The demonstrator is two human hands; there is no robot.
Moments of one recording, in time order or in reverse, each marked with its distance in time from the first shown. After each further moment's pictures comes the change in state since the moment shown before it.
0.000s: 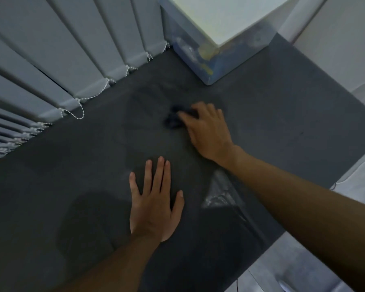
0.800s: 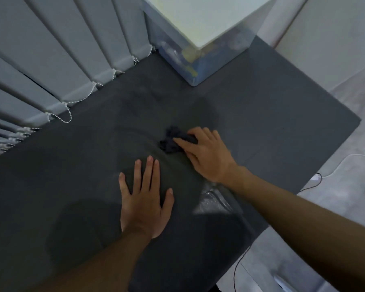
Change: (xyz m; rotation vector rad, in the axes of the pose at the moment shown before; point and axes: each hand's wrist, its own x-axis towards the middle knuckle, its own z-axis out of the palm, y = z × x) left_hand 0.001 0.000 0.004 0.037 0.036 -0.002; right_hand -0.064 0.010 -0.018 0.093 -0.068 -0.136
